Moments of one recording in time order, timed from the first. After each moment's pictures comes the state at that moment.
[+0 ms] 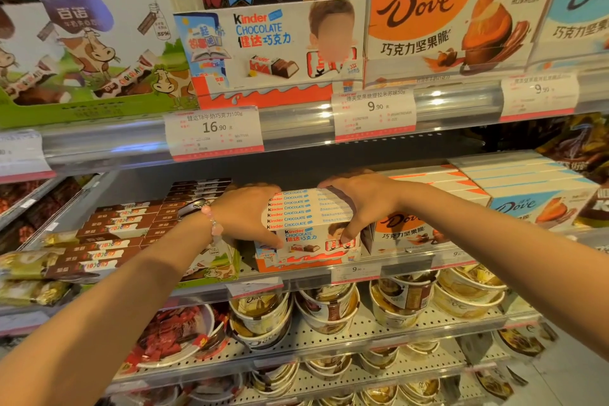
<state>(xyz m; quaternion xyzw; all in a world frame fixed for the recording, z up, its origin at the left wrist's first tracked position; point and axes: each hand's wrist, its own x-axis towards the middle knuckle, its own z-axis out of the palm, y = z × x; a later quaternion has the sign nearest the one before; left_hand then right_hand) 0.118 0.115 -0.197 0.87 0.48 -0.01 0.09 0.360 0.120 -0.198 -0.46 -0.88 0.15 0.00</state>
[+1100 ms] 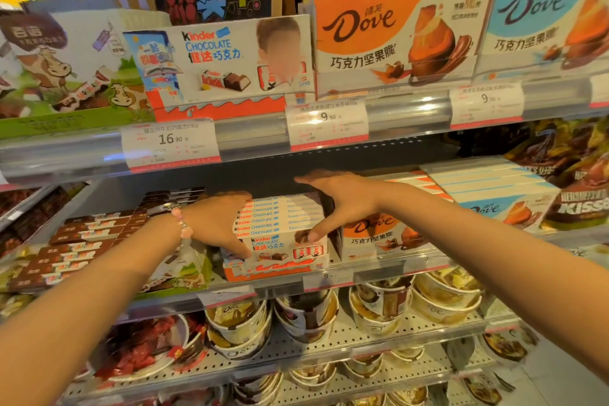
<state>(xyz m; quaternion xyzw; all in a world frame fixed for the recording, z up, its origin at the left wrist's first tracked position) 0.128 0.113 -0.189 0.85 0.52 -0.08 0.09 0.380 0.114 -0.187 -0.46 -0.88 0.13 0.03</state>
